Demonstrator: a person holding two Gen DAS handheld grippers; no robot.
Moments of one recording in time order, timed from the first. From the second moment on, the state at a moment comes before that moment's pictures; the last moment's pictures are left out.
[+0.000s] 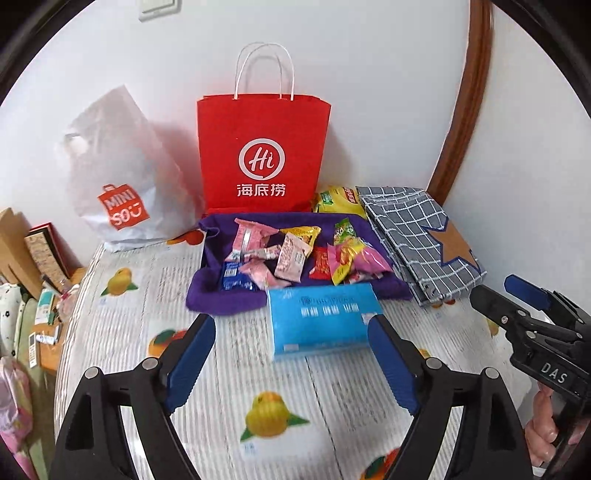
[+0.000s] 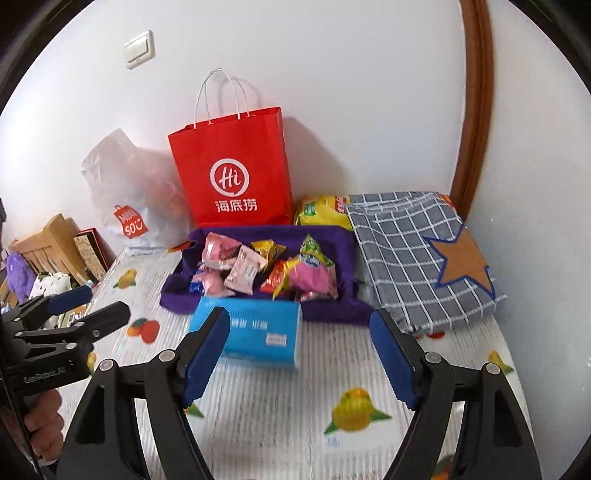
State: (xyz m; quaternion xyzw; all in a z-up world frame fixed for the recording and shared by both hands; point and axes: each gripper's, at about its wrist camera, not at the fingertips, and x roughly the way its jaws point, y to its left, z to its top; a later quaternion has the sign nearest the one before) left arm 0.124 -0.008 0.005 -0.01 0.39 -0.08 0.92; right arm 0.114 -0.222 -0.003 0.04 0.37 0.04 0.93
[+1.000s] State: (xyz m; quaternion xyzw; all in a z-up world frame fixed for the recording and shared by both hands) left arm 0.002 -0.032 0.019 0.00 0.35 -0.06 0.94; right arm -0.017 -0.247 0.013 0.03 0.32 0.01 0.95
